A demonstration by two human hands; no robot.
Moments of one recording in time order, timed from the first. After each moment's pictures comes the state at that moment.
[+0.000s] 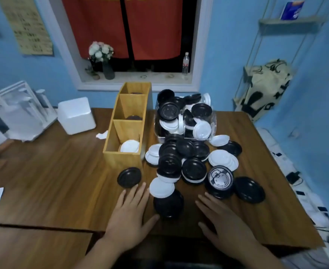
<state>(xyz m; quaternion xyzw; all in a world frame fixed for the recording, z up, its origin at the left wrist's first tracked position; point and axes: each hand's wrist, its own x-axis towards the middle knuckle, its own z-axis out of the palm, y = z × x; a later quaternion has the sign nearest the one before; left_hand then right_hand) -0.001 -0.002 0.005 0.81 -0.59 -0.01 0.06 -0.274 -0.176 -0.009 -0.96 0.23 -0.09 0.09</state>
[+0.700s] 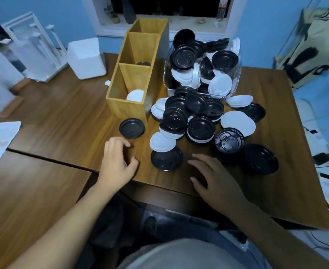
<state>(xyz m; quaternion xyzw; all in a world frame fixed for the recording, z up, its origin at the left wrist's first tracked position) -0.014 0.015 -0.001 0.85 -0.40 0.02 0.35 -0.261 -0.179 -0.002 -0.95 0.15 -0.16 0.21</state>
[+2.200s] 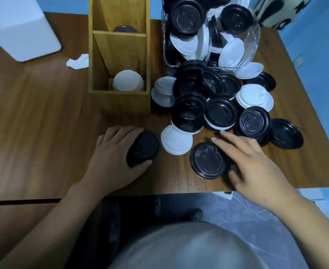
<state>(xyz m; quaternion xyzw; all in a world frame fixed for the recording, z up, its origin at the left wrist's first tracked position) 0.088 0.009 0.001 0.78 -0.60 -0.08 0.18 -0.221 -0.144 0.049 -0.92 0.35 -0.02 0.16</state>
